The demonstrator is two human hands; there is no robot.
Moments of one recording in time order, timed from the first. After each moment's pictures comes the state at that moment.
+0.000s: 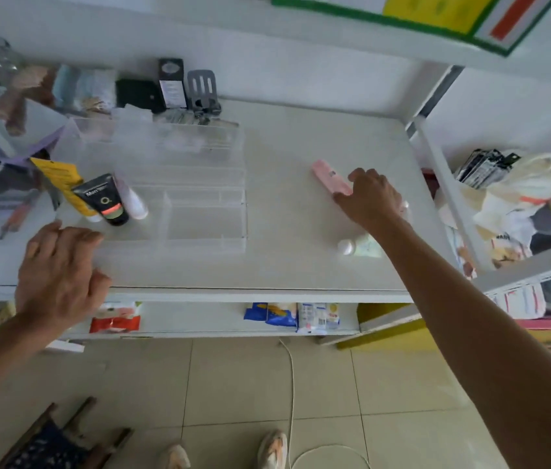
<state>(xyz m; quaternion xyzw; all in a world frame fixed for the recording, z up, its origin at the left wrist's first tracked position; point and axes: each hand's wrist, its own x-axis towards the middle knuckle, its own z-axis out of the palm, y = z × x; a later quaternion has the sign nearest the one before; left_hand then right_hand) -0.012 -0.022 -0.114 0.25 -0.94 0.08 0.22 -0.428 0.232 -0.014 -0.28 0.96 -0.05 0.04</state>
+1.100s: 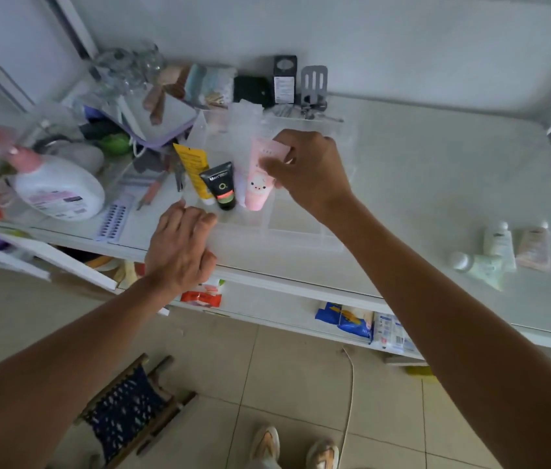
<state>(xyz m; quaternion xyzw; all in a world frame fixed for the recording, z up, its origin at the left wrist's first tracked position) -0.008 -0.025 -0.104 0.26 -0.95 0.08 0.16 -0.248 0.064 0.018 -0.50 0.77 -0.39 0.14</state>
